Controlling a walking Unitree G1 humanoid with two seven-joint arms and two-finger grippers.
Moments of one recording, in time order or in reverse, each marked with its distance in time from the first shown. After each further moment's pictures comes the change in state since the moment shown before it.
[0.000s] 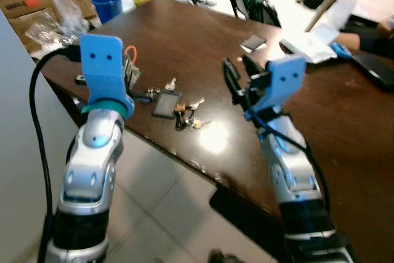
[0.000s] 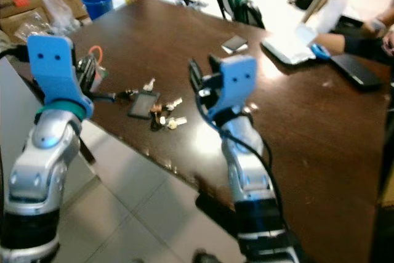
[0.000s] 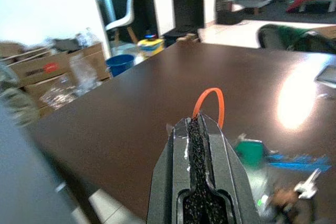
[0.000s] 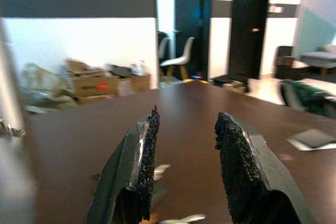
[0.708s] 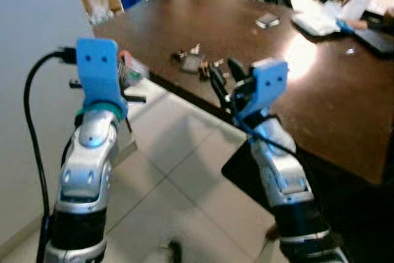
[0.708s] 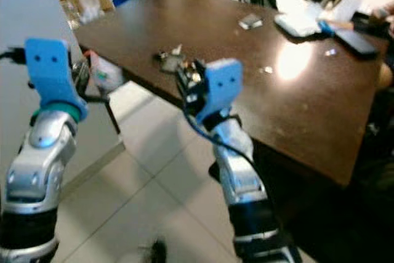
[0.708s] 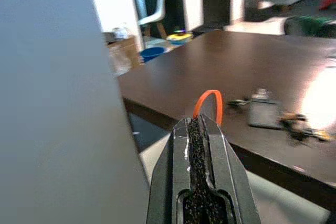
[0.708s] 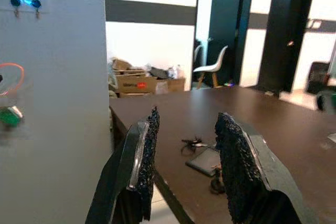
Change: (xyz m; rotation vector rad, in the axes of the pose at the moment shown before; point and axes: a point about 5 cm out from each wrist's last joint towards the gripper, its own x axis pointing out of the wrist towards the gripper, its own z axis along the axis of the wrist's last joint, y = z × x) left arm 0.000 -0.007 -0.003 -0.002 0.039 -0.031; right arm 0.001 0.004 0.000 -0.056 0.006 0.040
